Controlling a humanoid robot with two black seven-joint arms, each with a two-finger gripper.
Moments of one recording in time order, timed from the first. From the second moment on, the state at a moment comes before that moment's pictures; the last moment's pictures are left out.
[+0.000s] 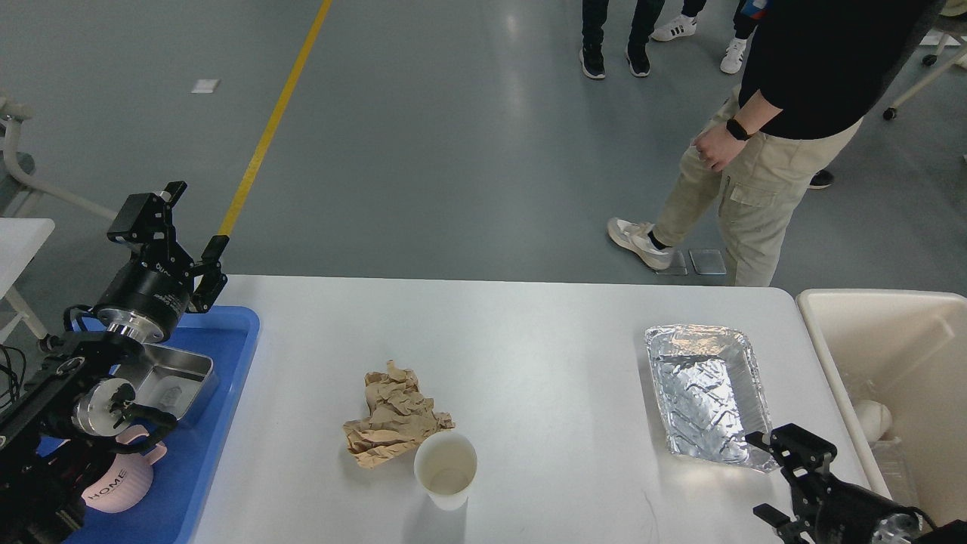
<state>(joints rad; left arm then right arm) -0.34 0.38 -1.14 -1.08 0.54 -0.11 -0.27 0.20 -1.06 0.32 1.80 -0.17 -0.22 0.18</state>
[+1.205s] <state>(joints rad) -0.33 0.40 -1.14 -1.08 0.55 -0.10 -0.28 0.21 -0.74 0.38 1.50 -0.16 -0.33 0.20</state>
